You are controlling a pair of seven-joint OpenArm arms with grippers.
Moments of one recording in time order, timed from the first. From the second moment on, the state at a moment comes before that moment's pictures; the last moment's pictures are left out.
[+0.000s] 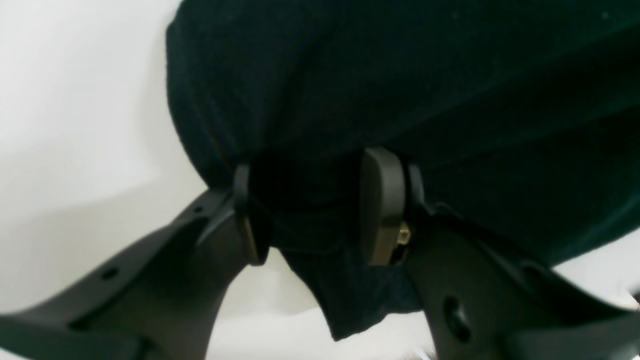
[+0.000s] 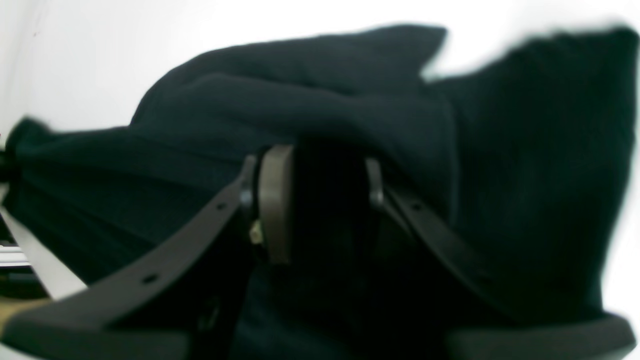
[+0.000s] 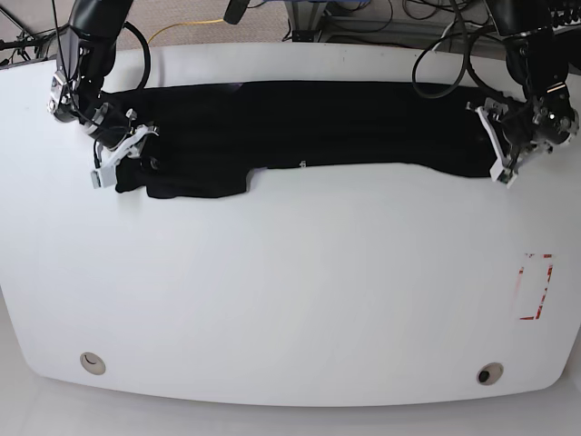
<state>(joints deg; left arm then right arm) 6.1 -18.6 -23.6 90.4 -17.3 -42.9 69.5 -6.0 18.2 24.5 72.2 46.9 42.4 -49.5</state>
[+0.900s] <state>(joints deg) -8.2 -19.6 -27.6 87.6 -24.2 -42.9 75.3 -0.5 21.0 18.7 64.6 45.7 42.4 -42.7</state>
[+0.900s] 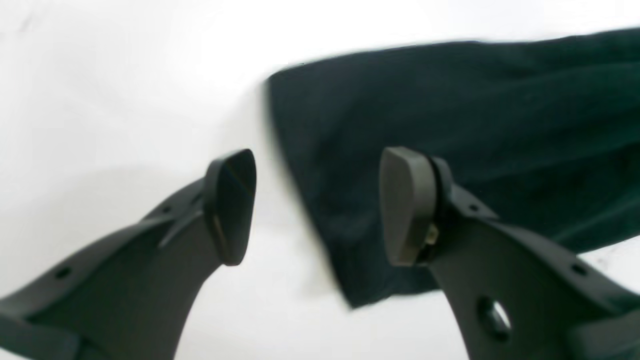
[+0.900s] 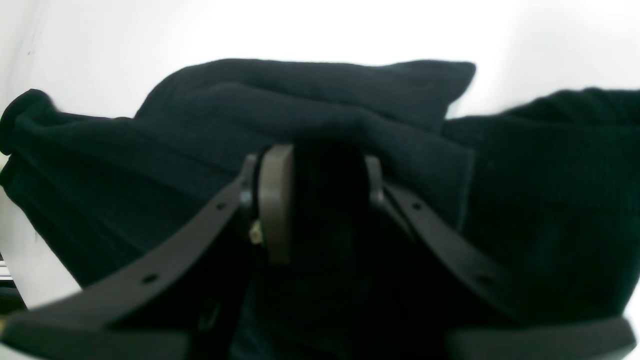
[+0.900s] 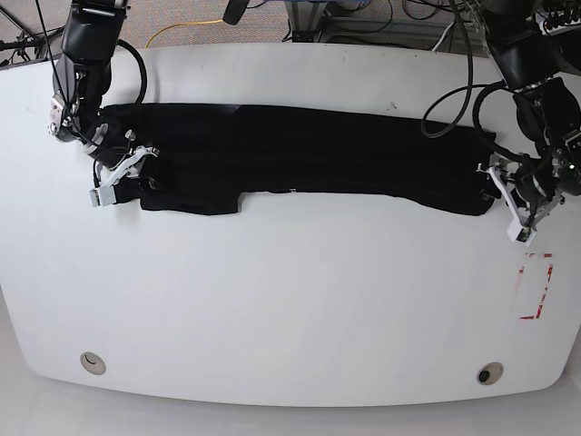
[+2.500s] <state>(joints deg) -18.8 -17.0 -33.4 58.3 -26.3 -42.8 64.3 -0.5 20.8 18.7 64.9 45.7 42.0 -42.7</state>
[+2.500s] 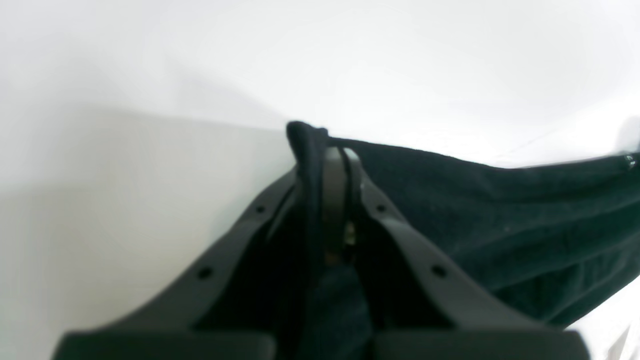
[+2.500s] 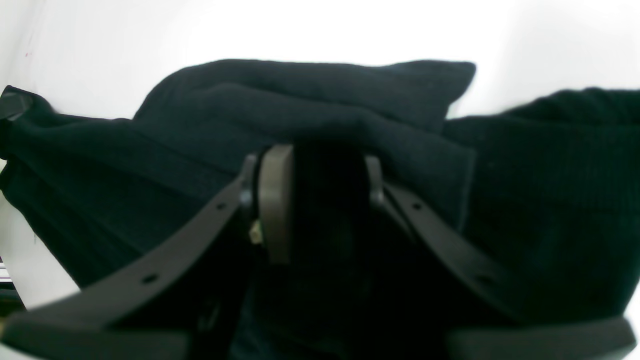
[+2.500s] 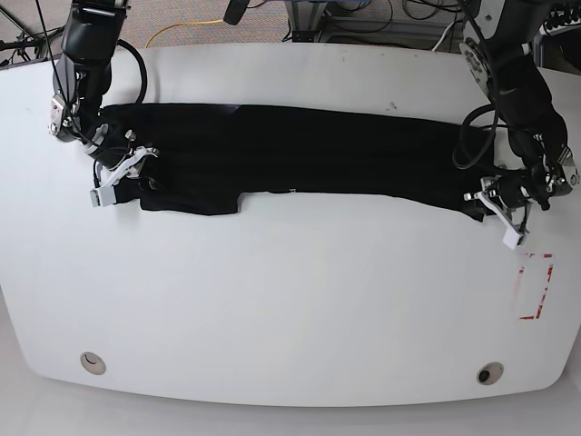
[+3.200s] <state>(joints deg) -7.0 -15.6 -33.4 90.4 -27.3 -42.8 75.0 -0.5 19.7 18.8 64.9 45.7 42.0 -42.3</state>
